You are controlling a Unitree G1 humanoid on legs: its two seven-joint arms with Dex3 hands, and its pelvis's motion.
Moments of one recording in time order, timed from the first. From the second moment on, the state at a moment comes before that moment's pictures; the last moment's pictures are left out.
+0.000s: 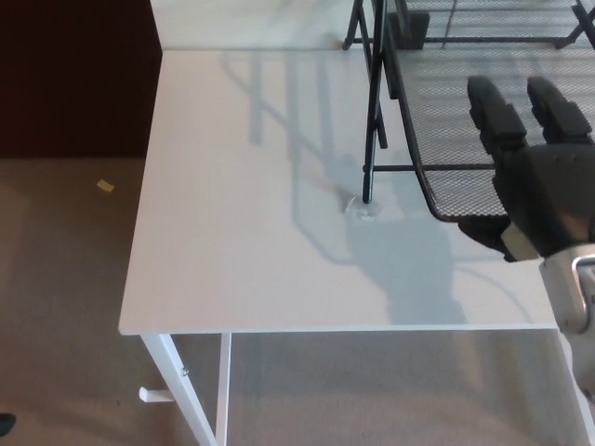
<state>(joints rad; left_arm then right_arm) 0.17 0.56 0.17 0.81 -0.05 -0.34 -0.28 -0.33 -0.36 0.20 0.17 -1.08 0.06 -0.17</state>
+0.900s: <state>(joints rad) 0.17 0.56 0.18 0.79 -0.06 -0.32 -0.28 -0.34 -0.42 0.25 0.17 -1.01 0.08 -0.19</state>
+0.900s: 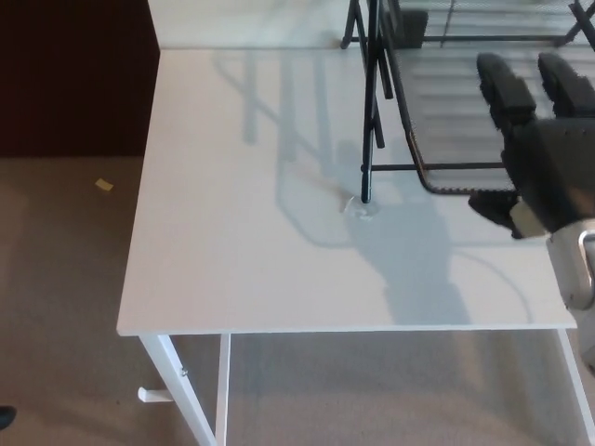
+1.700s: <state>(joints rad) 0.14 0.57 0.17 0.81 -0.05 -0.32 -0.28 0.31 -0.56 0.21 -0.47 -0.99 -0.02 -0.22</state>
